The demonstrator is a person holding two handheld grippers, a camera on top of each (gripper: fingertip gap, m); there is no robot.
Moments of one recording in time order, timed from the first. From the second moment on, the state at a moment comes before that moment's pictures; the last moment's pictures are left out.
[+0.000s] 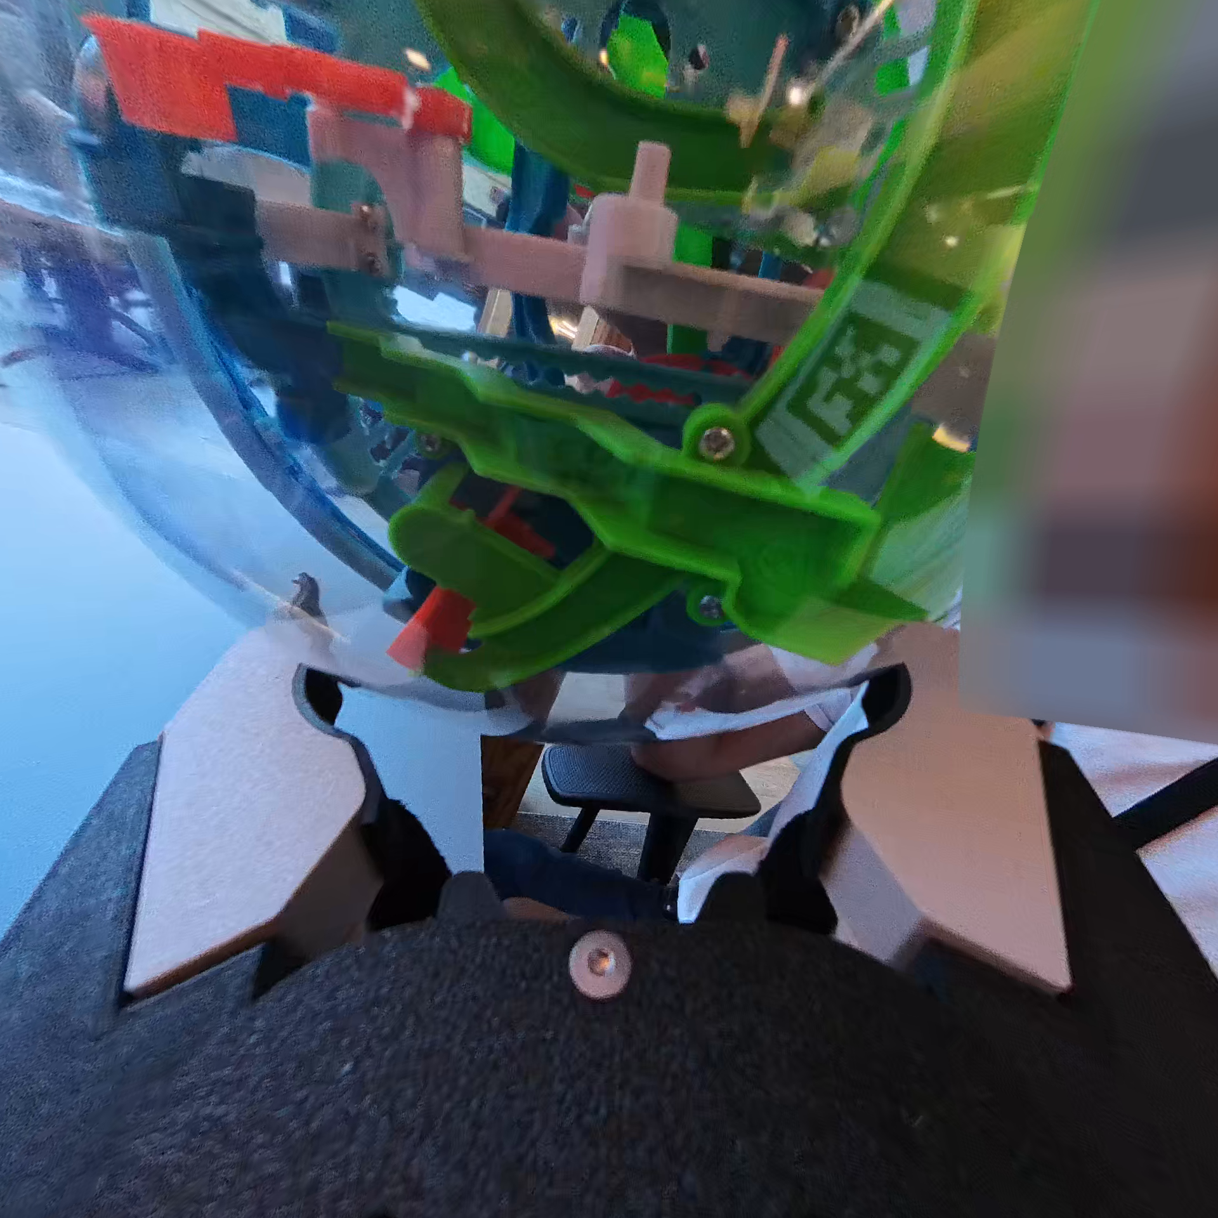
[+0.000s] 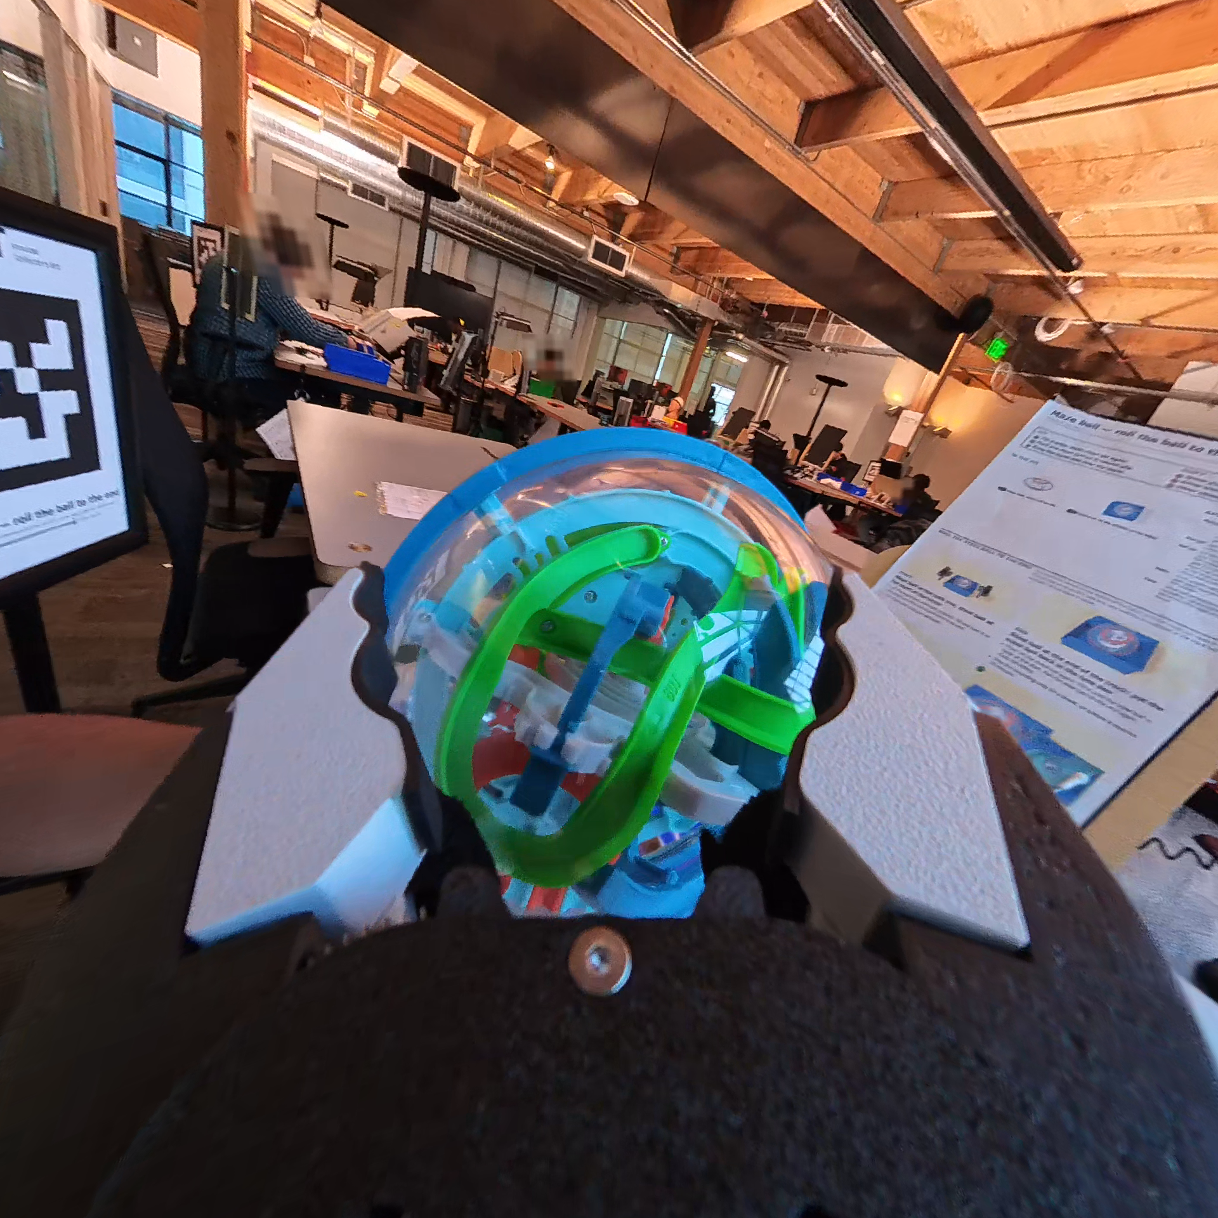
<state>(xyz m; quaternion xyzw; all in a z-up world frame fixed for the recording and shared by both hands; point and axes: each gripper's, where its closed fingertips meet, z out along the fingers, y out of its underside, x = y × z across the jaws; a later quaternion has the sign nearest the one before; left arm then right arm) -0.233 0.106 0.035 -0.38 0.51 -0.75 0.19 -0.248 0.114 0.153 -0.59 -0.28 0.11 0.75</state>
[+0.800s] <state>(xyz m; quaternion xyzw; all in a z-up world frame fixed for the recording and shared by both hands) -0.254 0.165 -0.009 -0.39 0.44 -0.80 0.14 -0.231 0.169 0.079 -0.65 -0.24 0.26 0.67</state>
